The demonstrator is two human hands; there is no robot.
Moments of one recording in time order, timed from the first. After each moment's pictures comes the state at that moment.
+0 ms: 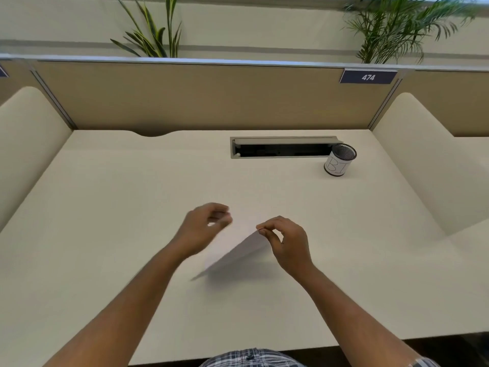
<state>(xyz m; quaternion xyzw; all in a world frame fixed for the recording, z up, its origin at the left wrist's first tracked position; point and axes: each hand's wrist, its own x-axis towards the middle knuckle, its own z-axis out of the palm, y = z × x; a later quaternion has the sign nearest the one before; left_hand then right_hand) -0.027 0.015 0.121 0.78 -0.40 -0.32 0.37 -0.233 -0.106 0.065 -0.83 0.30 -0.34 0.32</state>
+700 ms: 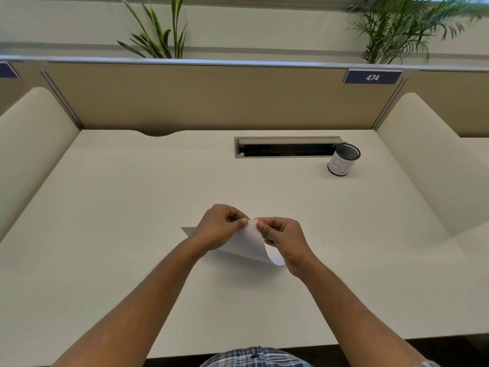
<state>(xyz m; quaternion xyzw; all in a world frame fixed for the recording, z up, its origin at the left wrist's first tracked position) -0.048 -0.003 0.125 0.77 -0.41 -0.34 0.35 -0.219 -0.094 0.092 -0.57 0.40 -0.21 0.69</state>
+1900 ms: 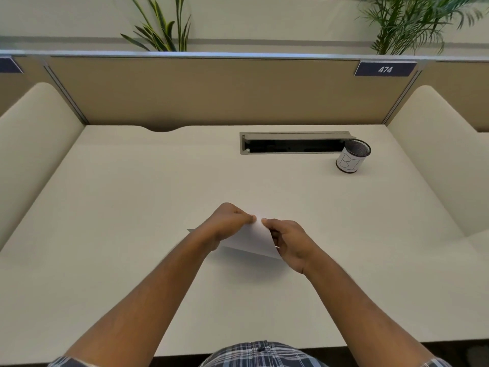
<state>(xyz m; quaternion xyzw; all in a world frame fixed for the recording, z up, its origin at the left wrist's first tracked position) -0.051 -0.017 0.146 0.79 -0.27 -0.46 0.32 -0.209 -0.102 0.093 -0.46 0.42 -0.09 0.77</state>
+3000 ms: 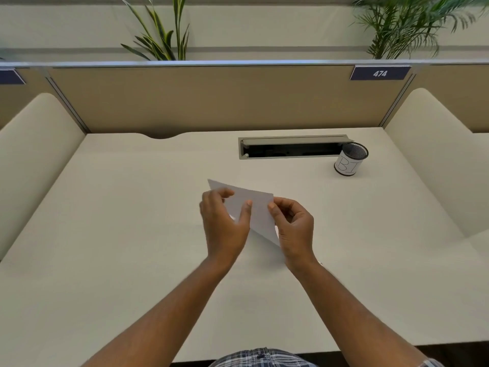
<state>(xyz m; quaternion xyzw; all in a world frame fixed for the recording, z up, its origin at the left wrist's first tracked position) -0.080 -0.012 0.124 0.78 -0.33 -0.02 0.53 -0.194 -0.091 0.108 -0.52 0.39 -0.43 0.62</state>
